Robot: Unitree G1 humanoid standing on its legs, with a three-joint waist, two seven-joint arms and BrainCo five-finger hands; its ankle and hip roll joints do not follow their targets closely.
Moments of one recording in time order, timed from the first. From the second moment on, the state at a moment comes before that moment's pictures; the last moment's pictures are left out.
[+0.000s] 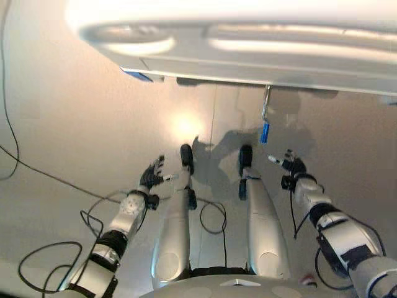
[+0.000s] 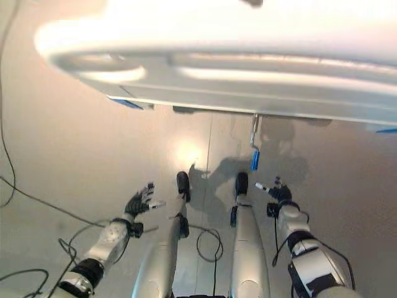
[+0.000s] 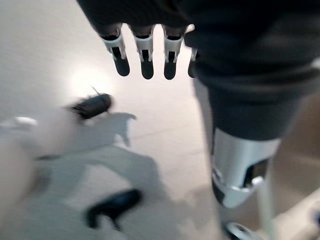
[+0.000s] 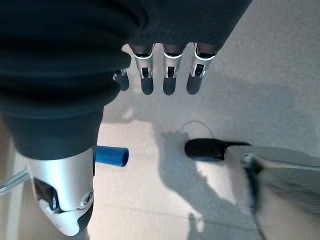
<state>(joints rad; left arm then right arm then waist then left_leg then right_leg) -0.24 0.34 -0.34 0.92 -0.33 -0.29 0.03 -0.49 -0.40 0.28 1.19 0.56 -0.17 -0.09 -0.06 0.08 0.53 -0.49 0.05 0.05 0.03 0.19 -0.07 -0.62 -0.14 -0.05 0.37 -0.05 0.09</state>
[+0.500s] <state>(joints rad) -0.09 0.26 -0.26 1.09 -0.19 -0.25 0.04 -0.14 -0.36 0.24 1.21 0.36 -0.16 -0.07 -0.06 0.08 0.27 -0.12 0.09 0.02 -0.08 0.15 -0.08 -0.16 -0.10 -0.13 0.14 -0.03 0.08</state>
